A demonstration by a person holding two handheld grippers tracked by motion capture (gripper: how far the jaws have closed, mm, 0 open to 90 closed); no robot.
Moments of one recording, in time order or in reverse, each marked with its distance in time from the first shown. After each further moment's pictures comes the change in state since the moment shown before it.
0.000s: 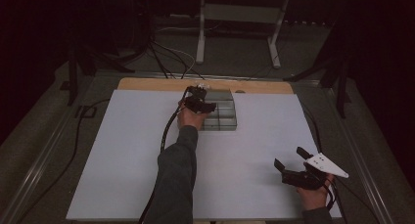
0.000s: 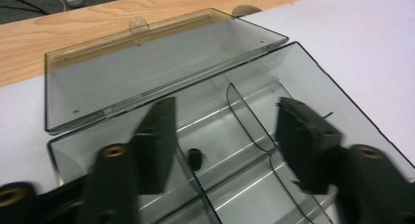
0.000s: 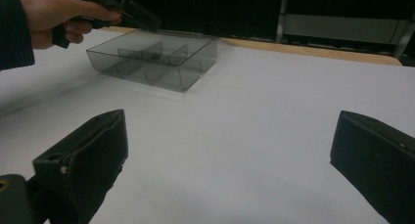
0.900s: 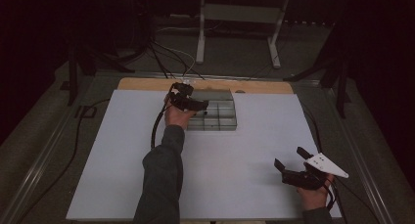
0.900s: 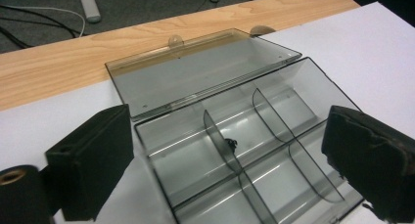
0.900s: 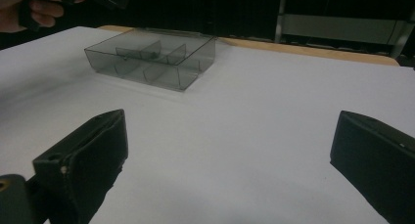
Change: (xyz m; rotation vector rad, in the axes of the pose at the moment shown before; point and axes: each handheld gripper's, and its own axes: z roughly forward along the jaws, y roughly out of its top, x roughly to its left) left arm 0.028 -0.004 -0.044 -0.060 0.006 -0.009; right arm 0.000 0.000 0.000 0.001 -0.005 -0.002
